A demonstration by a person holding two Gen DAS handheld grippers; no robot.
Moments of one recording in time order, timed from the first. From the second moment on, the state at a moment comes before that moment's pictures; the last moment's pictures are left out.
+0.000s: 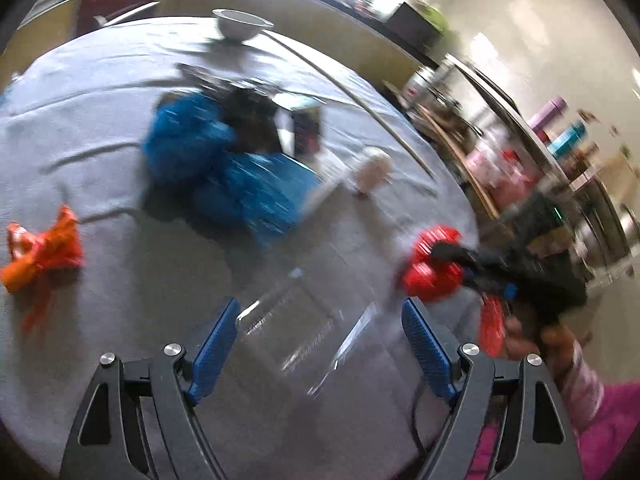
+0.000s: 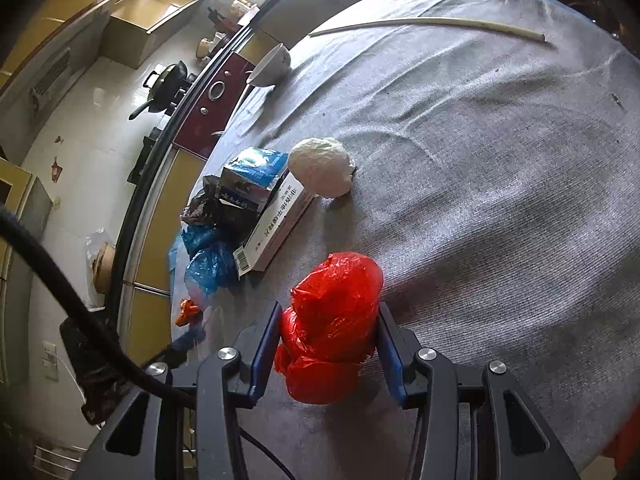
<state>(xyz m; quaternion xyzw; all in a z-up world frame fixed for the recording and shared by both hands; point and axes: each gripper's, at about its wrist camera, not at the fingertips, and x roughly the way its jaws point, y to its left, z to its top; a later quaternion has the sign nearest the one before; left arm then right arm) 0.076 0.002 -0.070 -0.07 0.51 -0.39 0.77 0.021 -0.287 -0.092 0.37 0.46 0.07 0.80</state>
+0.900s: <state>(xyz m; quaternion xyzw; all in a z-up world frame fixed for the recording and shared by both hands) 0.054 -0.046 -0.078 0.06 0.48 -0.31 0.82 -0.002 -0.297 -0.066 0.32 0.42 0.05 0.85</state>
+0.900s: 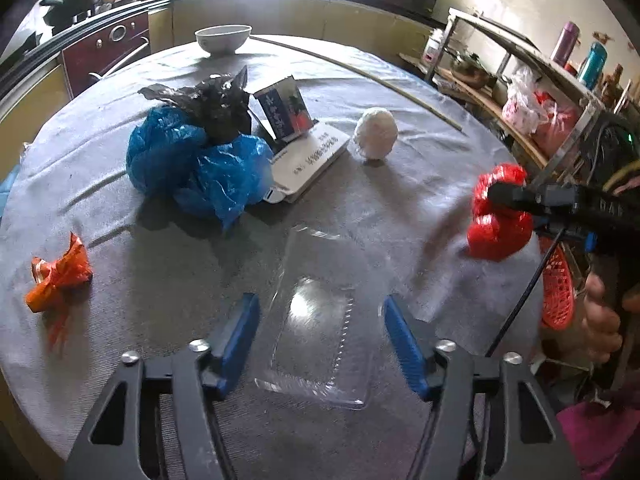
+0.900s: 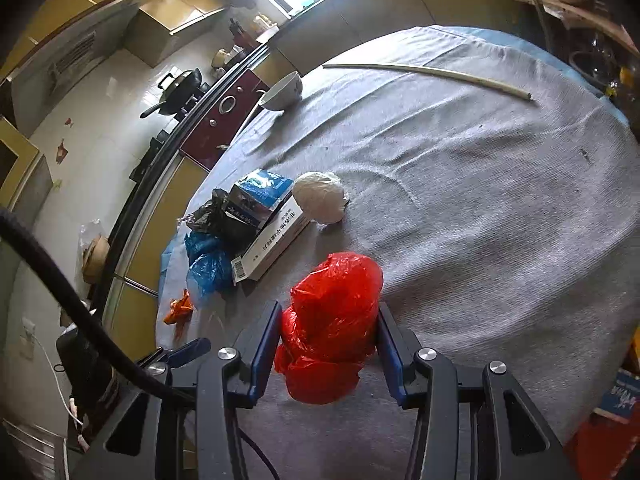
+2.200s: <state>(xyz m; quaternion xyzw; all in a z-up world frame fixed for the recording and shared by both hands) -0.021 -0.275 -0.030 0.13 0.43 -0.49 0.75 -0.156 -0.453 -0.068 0.37 0.35 -0.10 0.85</state>
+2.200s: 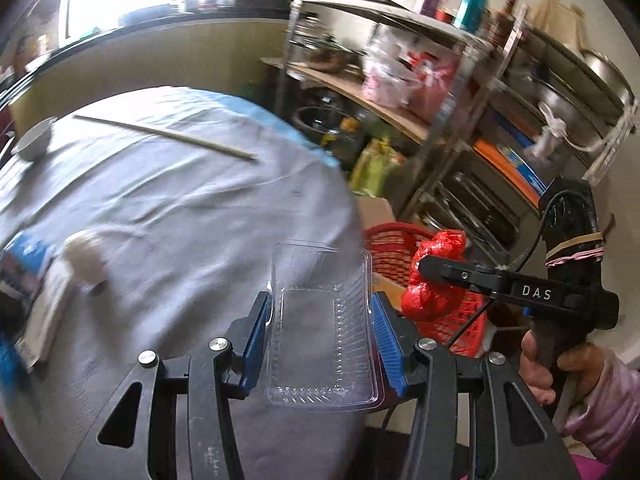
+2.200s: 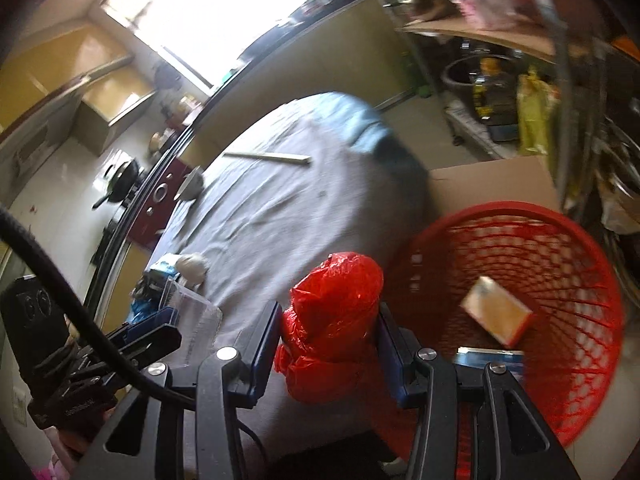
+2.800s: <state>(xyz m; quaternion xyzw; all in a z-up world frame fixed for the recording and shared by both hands) -0.084 -0.380 -0.057 0.21 0.45 -0.55 0.67 -0.253 -0.517 -0.098 0.43 0.35 -0.20 0.81</state>
